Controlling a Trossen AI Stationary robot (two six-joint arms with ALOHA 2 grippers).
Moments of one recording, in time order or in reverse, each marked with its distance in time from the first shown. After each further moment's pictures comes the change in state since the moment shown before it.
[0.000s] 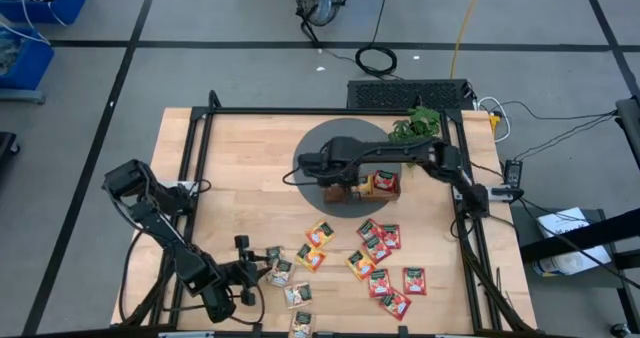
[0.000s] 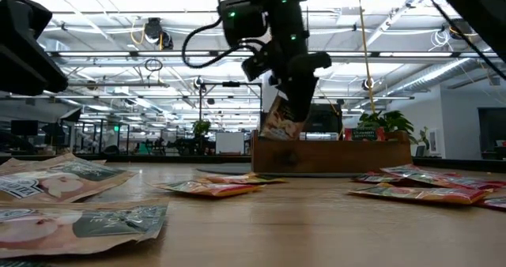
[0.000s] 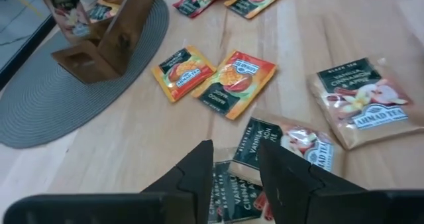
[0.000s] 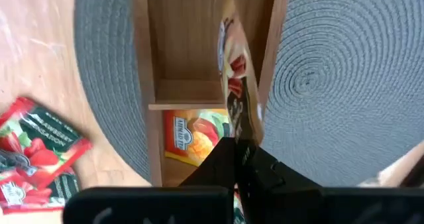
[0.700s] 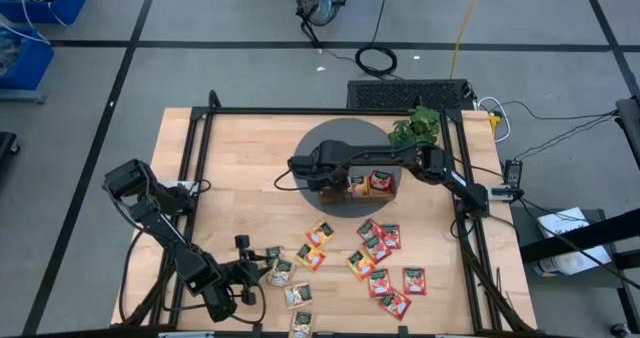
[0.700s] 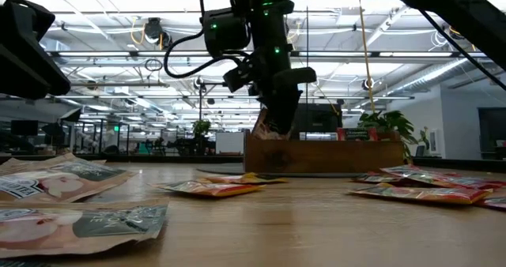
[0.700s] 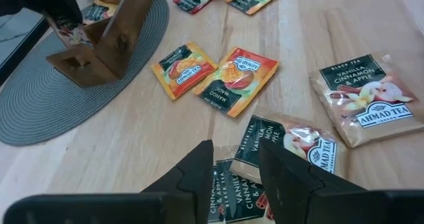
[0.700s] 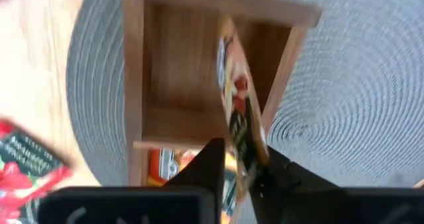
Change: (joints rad) left arm 0.001 0.000 0.000 -0.005 0.013 -0.004; right arm 0.005 0.101 0.099 0.062 -0.002 -0.129
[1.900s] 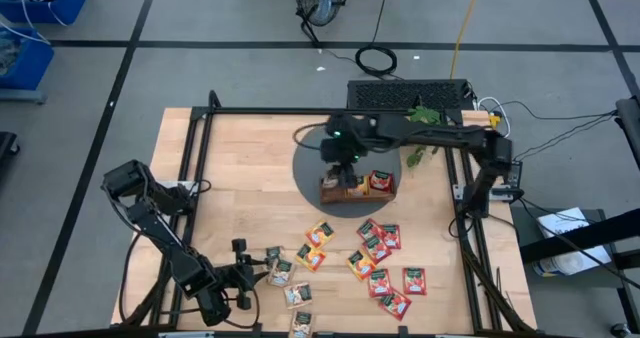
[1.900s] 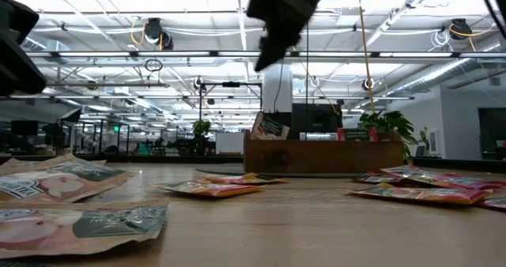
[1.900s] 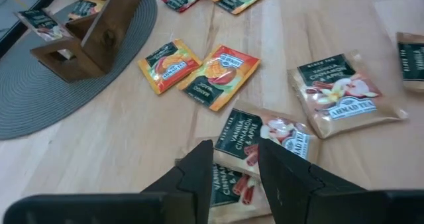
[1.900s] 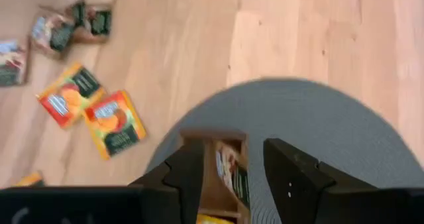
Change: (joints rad) left arm -0.040 0.000 0.000 0.000 0.009 -0.054; right arm -0.142 -0.536 -0.526 0.713 -0.415 0.020
